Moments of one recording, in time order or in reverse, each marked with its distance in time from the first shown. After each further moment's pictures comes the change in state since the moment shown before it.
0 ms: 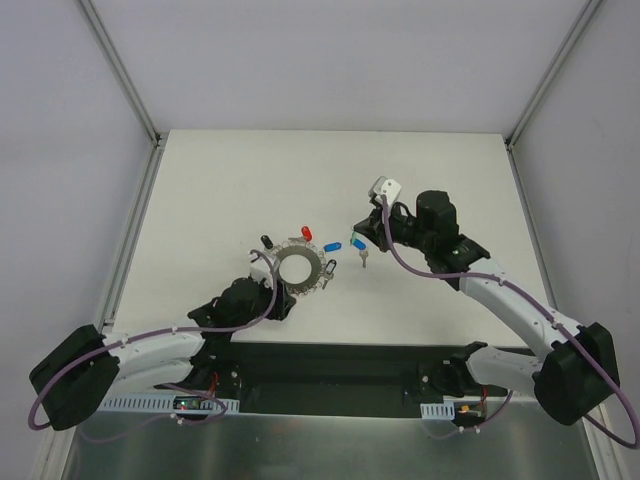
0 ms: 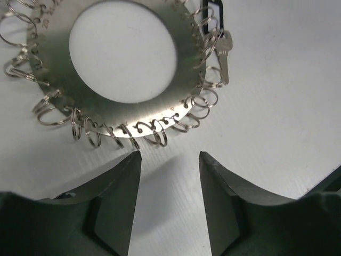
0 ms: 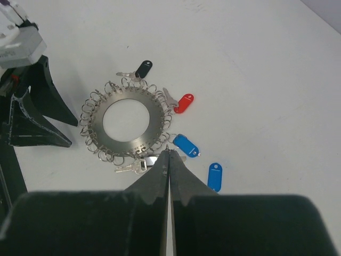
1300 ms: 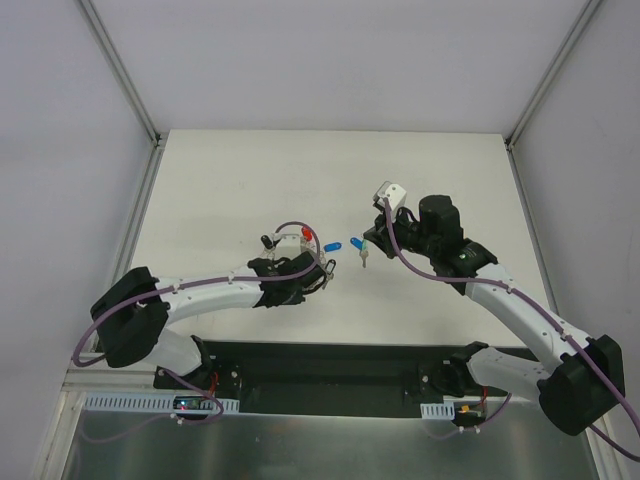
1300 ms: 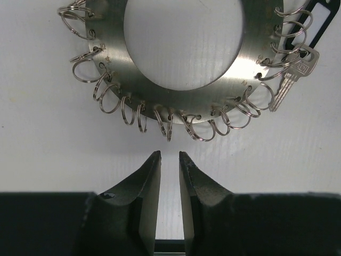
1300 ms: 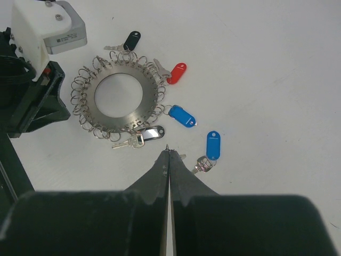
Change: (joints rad) left arm -0.178 0.431 0.723 -1.006 -0.358 -0.511; right arm 0.000 -0.068 -0.002 -0.169 0.091 0.001
